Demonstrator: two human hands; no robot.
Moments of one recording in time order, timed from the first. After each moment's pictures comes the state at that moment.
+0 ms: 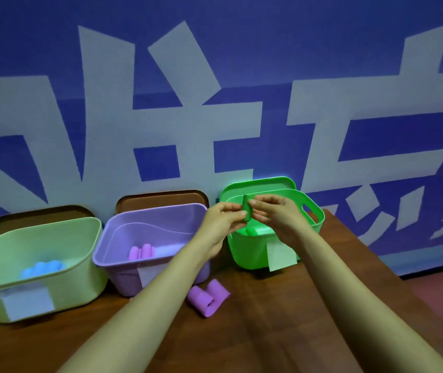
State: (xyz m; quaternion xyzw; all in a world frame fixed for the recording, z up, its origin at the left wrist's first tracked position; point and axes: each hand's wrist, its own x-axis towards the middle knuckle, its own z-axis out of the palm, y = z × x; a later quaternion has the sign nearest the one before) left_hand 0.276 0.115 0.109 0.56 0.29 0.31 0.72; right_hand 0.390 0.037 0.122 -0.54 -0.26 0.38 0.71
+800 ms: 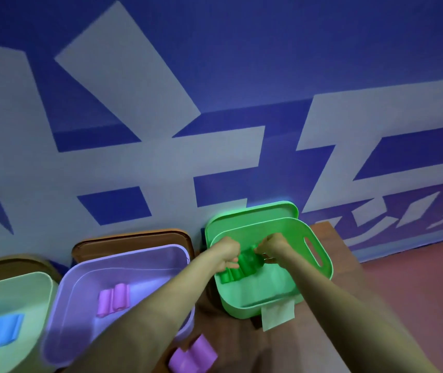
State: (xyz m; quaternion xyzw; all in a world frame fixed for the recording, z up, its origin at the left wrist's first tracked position) left_hand 0.405 0.218 0.071 0.59 0.52 -0.06 0.62; right_hand 0.523 0.150 0.044 -0.84 -0.14 0.41 0.31
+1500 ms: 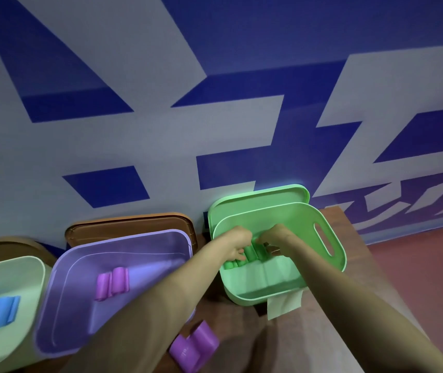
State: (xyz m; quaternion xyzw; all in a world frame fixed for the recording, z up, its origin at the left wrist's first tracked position) left_hand 0.423 0.216 0.047 0.57 0.52 -0.11 0.62; right_hand 0.529 0.159 0.014 -0.85 -0.14 0.45 0.22
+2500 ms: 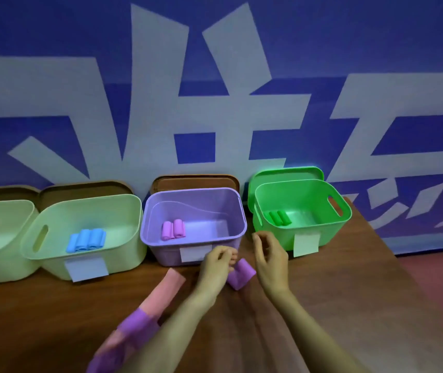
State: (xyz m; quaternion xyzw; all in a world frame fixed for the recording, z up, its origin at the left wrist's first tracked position) left_hand 0.168 0.097 0.068 0.57 0.47 0.24 0.63; right_hand 0.278 0.037 0.050 -0.74 -0.39 0.04 0.54
